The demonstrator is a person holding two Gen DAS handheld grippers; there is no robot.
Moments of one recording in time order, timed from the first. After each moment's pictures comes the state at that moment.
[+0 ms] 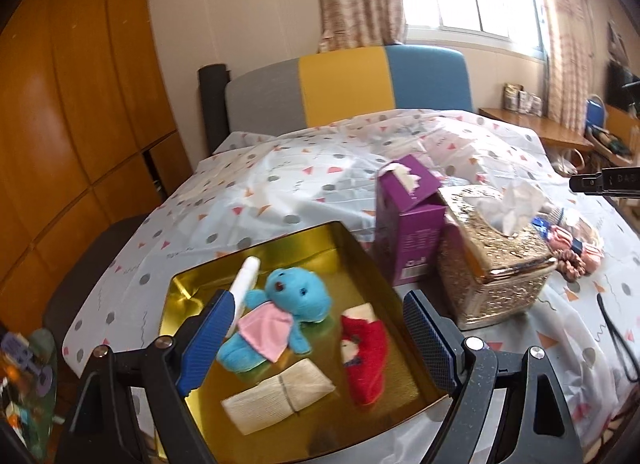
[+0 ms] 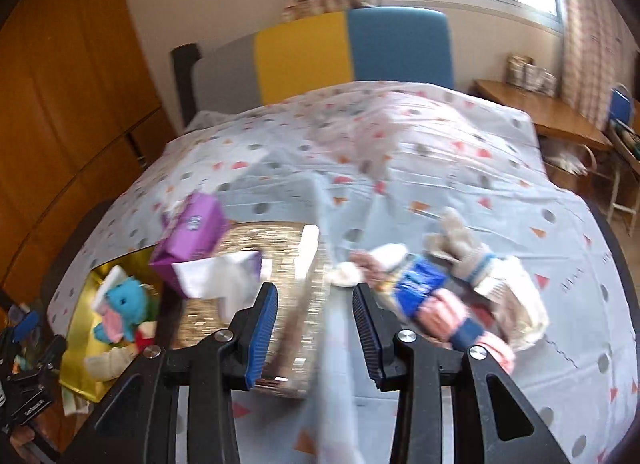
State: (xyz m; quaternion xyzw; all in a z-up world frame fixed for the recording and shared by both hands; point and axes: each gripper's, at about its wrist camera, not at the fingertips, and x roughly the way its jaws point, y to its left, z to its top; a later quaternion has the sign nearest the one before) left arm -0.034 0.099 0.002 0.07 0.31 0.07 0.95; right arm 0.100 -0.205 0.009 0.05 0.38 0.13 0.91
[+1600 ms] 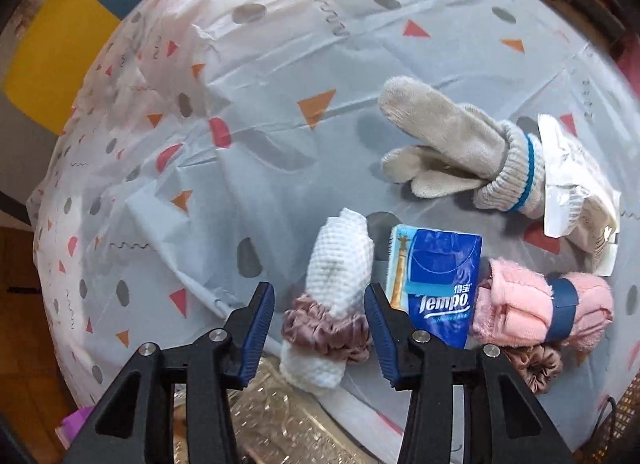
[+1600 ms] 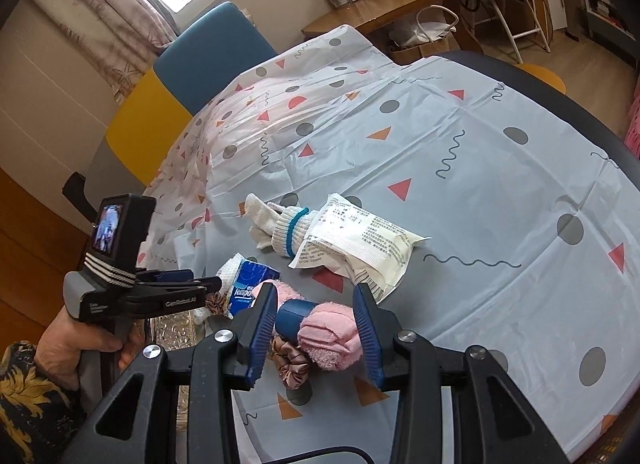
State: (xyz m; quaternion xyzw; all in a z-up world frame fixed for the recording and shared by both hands) left arm 0.285 -0.210 -0.109 0.29 0.60 -0.14 0.73; right arm 0.101 -0.394 -0.057 0.32 0.41 -0.01 0.86
